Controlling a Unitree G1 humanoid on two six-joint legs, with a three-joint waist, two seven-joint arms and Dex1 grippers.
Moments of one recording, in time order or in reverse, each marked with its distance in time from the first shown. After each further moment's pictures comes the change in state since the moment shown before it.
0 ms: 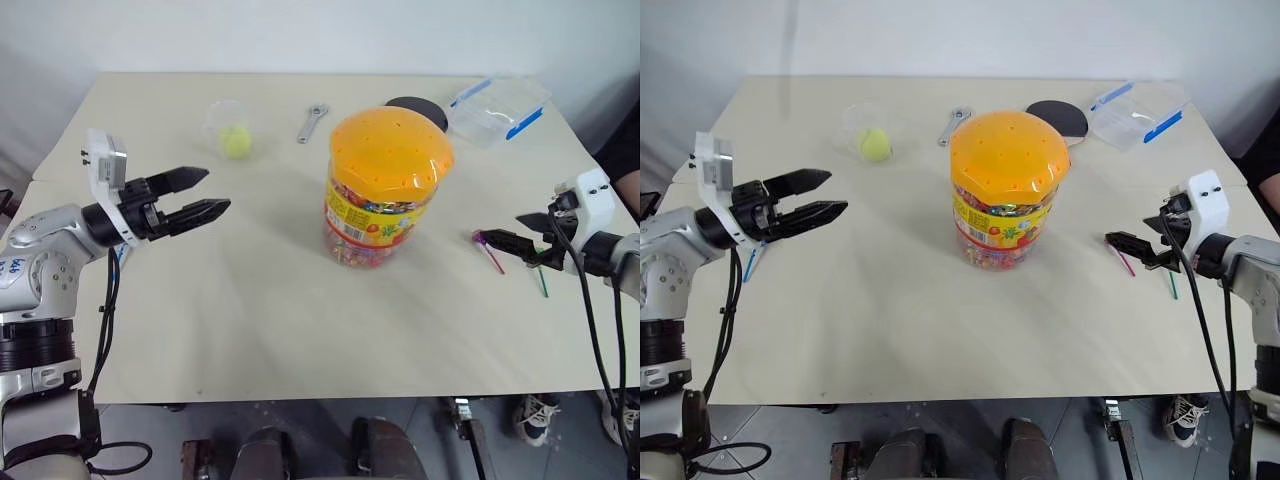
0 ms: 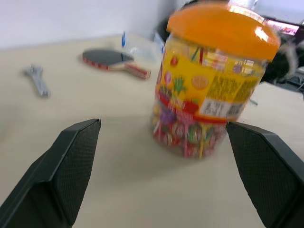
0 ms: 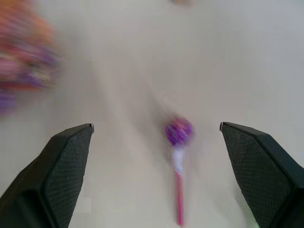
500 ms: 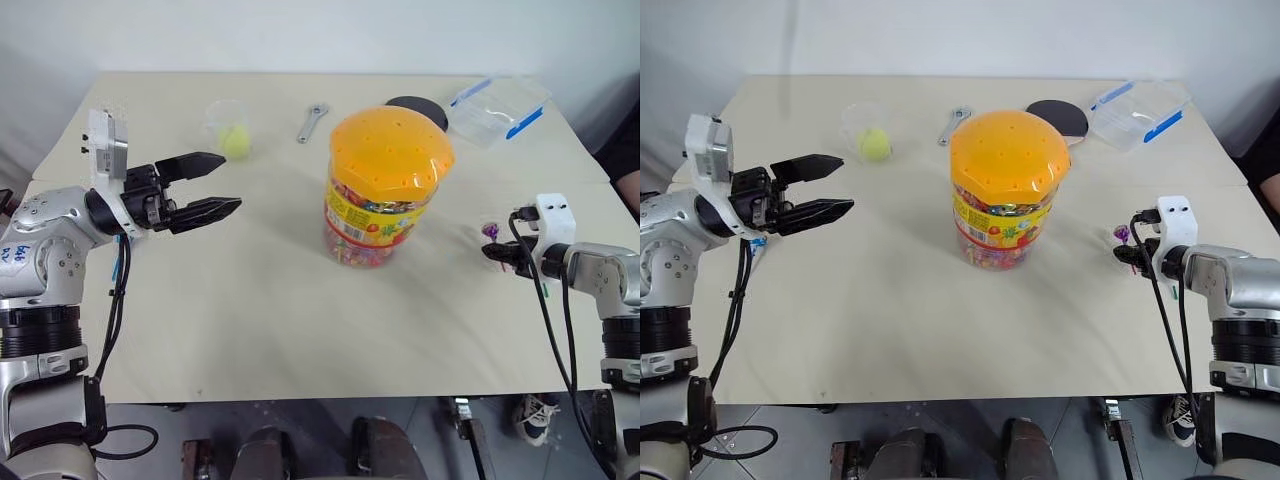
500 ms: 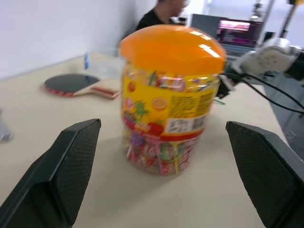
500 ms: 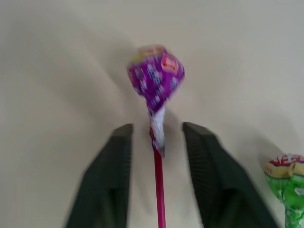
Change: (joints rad) left arm -0.113 -0.027 -0.033 0.010 0.000 -0.072 -0.109; right arm -0.202 0.112 0.140 0.333 -0.137 0.207 -0.332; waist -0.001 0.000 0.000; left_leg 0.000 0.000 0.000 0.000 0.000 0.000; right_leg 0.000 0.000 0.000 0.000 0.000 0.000
